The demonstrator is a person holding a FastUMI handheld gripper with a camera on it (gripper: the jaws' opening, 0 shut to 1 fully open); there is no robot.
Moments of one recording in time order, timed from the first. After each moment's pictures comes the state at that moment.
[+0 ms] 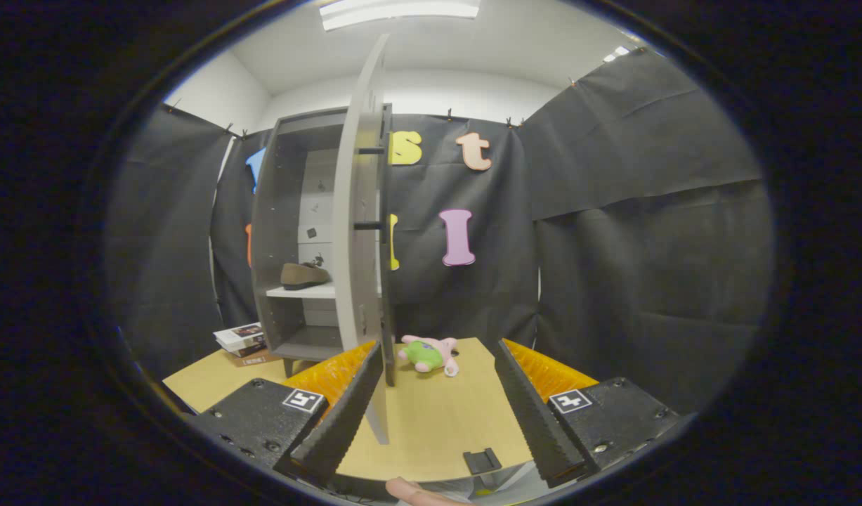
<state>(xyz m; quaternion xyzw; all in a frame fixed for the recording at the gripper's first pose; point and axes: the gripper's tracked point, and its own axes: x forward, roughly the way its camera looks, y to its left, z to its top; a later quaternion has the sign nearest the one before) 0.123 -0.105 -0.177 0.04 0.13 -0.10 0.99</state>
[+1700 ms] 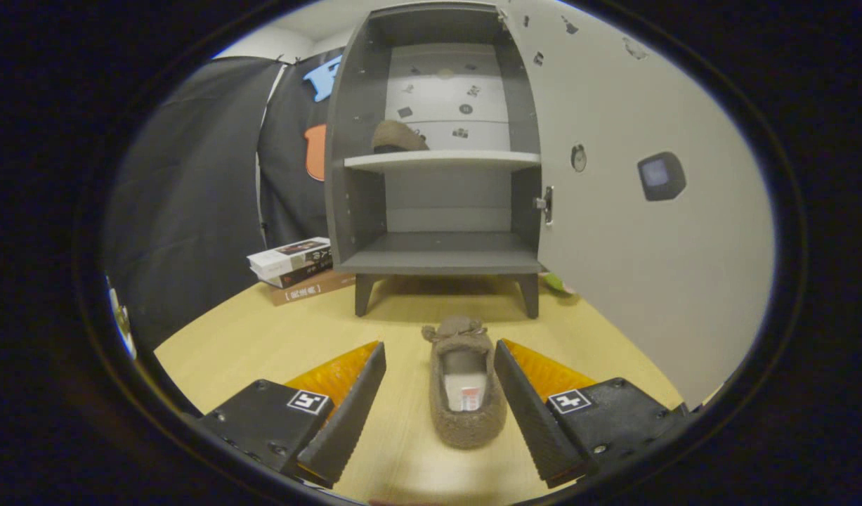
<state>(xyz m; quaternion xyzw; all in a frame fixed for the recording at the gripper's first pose) 0.287 0.134 -0.464 0.04 0.29 0.01 0.96</state>
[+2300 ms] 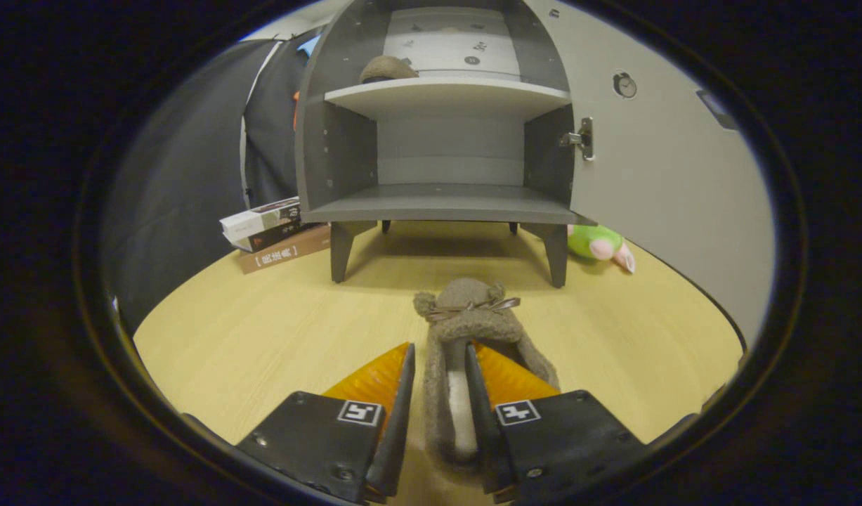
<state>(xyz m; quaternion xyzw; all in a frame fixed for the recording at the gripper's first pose) 0.335 0.140 -0.554 0.03 0.36 0.02 0.93</state>
